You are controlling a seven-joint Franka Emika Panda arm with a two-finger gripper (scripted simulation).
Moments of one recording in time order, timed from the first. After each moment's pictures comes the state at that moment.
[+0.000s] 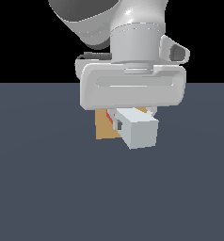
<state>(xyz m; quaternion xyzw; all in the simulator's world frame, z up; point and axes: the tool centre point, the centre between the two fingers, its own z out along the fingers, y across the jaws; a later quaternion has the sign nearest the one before) 0.041 -0.064 0.114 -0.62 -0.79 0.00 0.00</state>
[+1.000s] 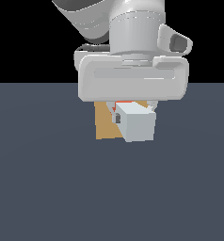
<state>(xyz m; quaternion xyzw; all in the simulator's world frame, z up) 0.039 -0.063 0.126 -0.65 -0.76 0.00 0.00</state>
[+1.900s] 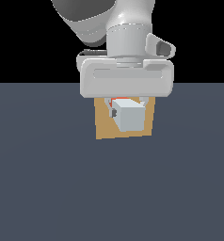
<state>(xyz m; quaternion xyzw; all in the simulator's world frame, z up) 0.032 -0.023 0.128 -0.65 -0.76 0.00 0.00</state>
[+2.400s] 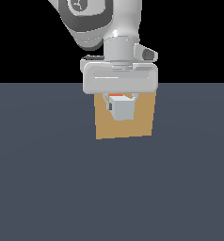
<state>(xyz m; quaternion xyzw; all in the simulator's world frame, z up) 0.023 0.042 0.129 -0.65 -0.76 0.00 0.00</state>
